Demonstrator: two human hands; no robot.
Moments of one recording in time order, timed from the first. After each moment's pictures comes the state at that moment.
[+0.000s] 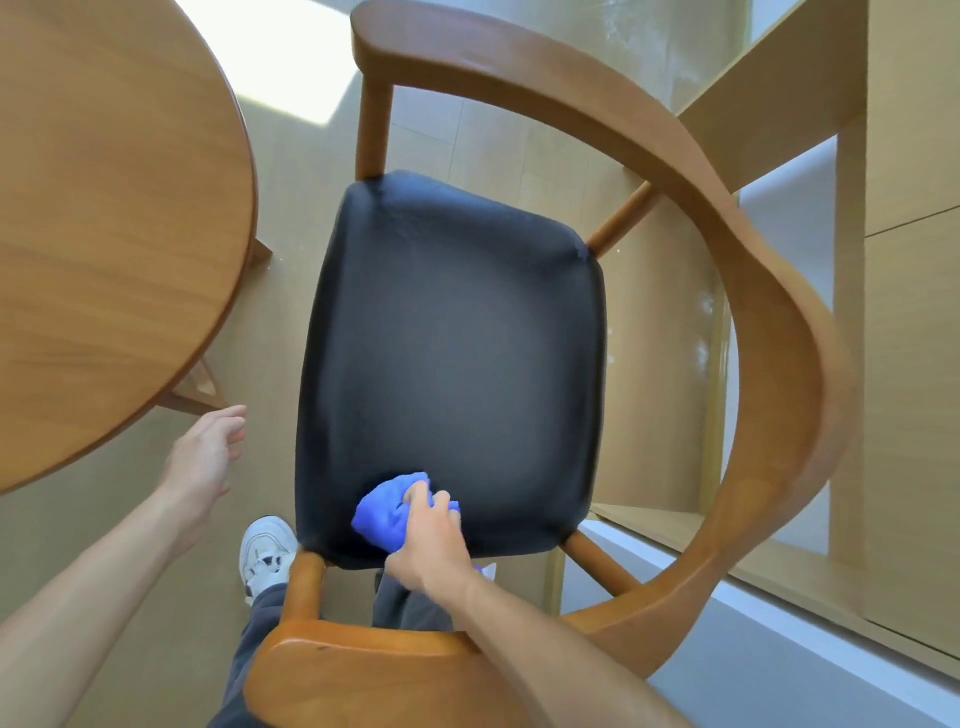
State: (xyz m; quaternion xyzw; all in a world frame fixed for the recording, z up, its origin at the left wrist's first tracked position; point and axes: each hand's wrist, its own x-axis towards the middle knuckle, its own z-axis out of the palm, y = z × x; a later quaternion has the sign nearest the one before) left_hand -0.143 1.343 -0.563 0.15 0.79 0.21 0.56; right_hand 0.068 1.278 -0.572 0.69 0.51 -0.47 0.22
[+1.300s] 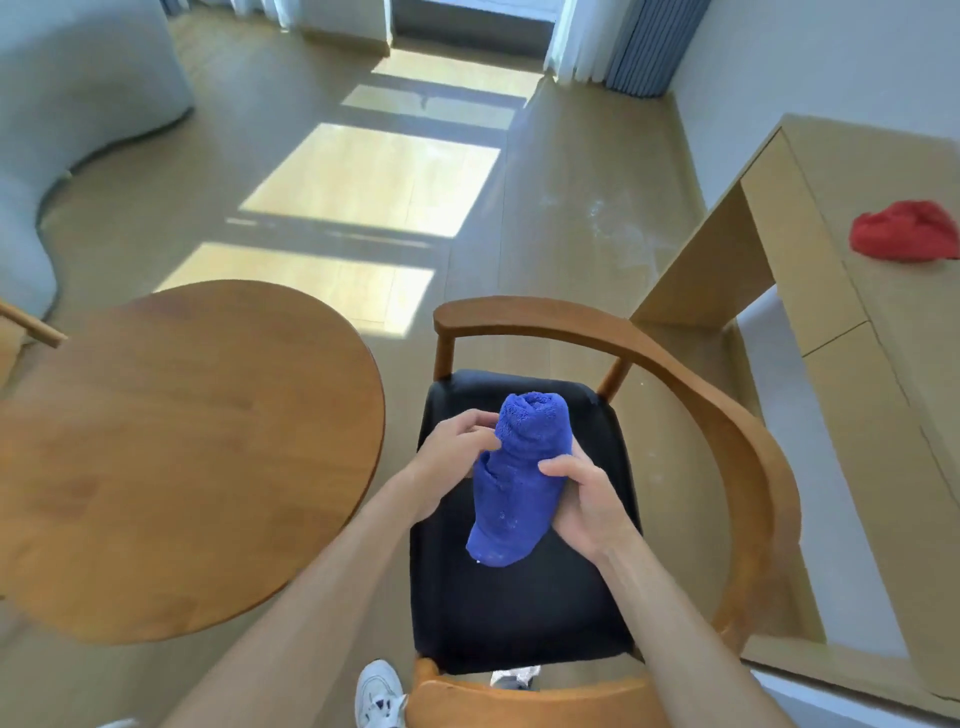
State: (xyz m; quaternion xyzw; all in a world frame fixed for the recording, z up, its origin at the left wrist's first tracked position) left_hand -0.062 1.442 -0.305 0.42 0.57 0.23 0.67; right_hand 0.105 1.405 -0.322 0.39 0.22 -0.77 -0.46
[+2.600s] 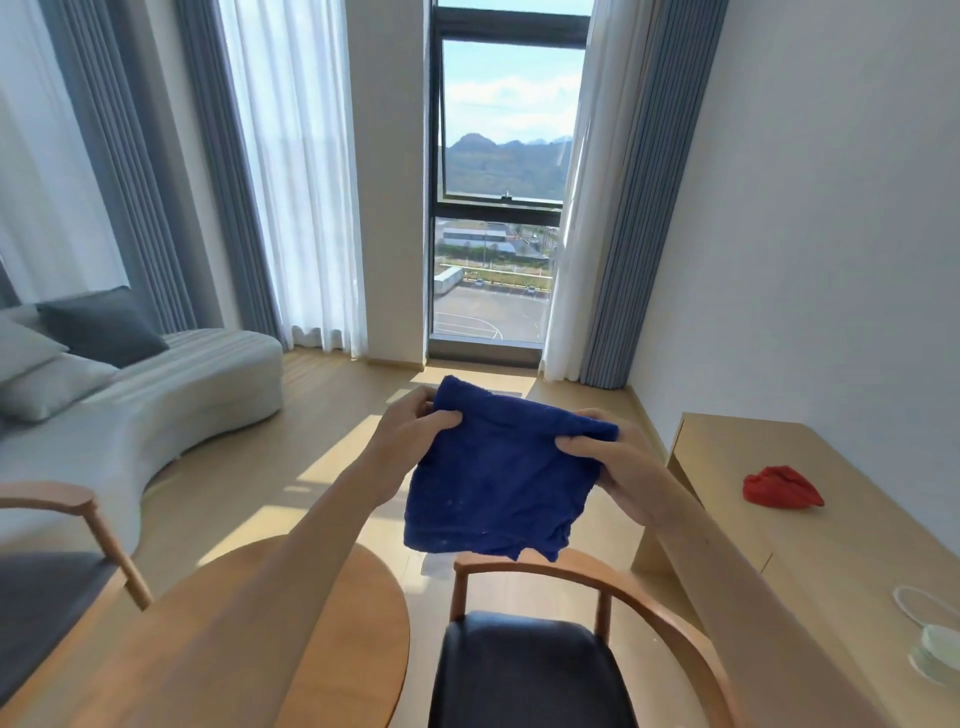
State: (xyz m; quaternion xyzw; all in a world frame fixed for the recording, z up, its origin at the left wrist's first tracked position) left_hand -0.129 1.414 0.042 0.57 0.48 0.49 0.45; right_hand 0.120 1.399 0.038 0.44 0.56 -0.51 -0.48
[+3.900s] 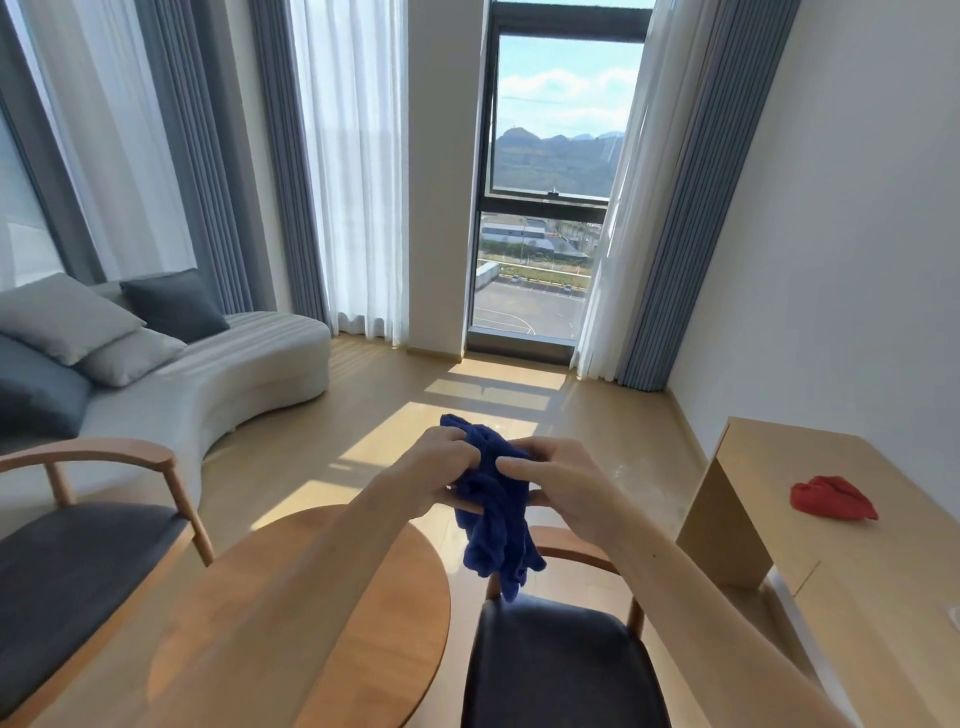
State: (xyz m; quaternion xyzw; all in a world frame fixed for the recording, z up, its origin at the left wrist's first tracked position) left_hand -0.164 1.351 0.039 0.47 0.58 0.38 0.55; right_hand 0.003 1.348 0.031 0.45 0.64 -0.51 -0.35
